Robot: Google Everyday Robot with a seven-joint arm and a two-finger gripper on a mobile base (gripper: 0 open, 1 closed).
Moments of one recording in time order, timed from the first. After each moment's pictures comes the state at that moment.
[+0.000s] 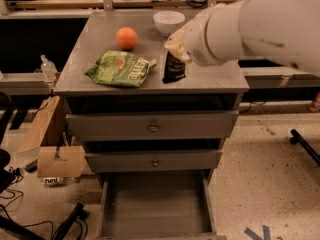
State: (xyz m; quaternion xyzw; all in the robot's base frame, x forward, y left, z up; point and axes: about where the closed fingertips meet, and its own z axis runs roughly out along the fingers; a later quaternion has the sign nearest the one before) arm 0.572 -0.041 0.993 -0.47 0.72 -0.01 0.51
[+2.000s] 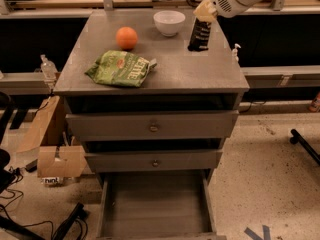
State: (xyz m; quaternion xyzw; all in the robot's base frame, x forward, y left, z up) arm 0.699 -0.123 1.019 -0.43 0.78 -0.03 0.46
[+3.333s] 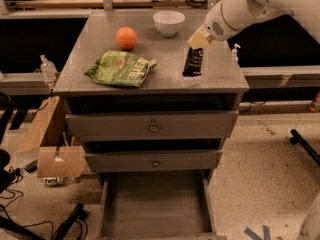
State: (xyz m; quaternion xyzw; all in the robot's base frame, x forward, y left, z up) arm 0.714 -0.122 0.936 -0.43 0.82 0.04 0.39
